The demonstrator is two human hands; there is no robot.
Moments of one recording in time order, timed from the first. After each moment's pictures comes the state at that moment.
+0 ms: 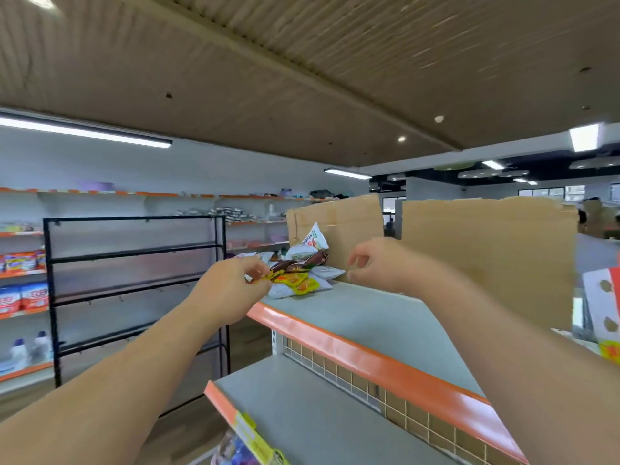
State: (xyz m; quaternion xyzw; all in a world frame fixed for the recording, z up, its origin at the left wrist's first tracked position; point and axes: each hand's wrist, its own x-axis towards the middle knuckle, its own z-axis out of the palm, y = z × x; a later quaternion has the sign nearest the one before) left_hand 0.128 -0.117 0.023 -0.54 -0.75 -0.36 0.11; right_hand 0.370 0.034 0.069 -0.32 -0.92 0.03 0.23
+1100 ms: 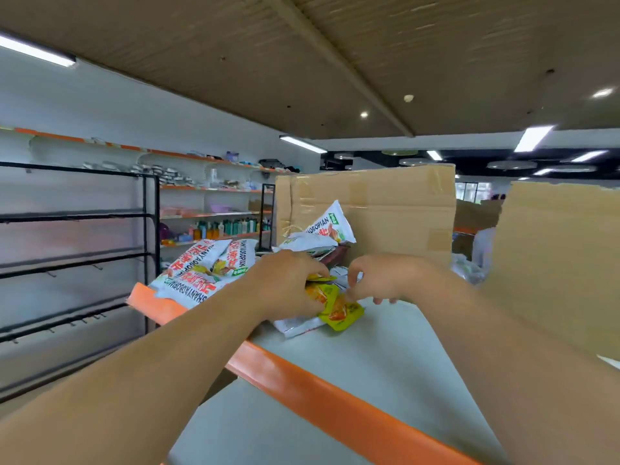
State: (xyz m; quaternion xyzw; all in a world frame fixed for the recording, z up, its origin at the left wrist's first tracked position) left_hand -0.048 0.141 0.004 -0.75 -0.62 -0.17 0.14; right_hand 0.140 0.205 0.044 -0.47 -0.88 0.04 0.01
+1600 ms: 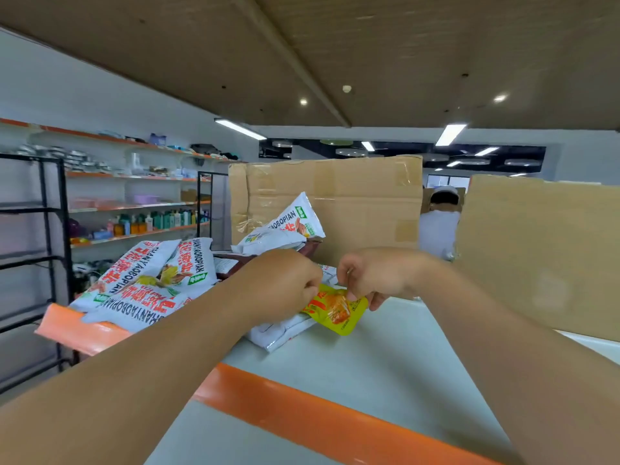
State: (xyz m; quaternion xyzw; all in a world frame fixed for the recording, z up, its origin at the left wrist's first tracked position) left_hand -0.053 0.184 0.000 -0.83 -0.52 -0.16 0.15; right_hand 0.150 0.227 0.035 -0.50 -0.83 0.22 0.08
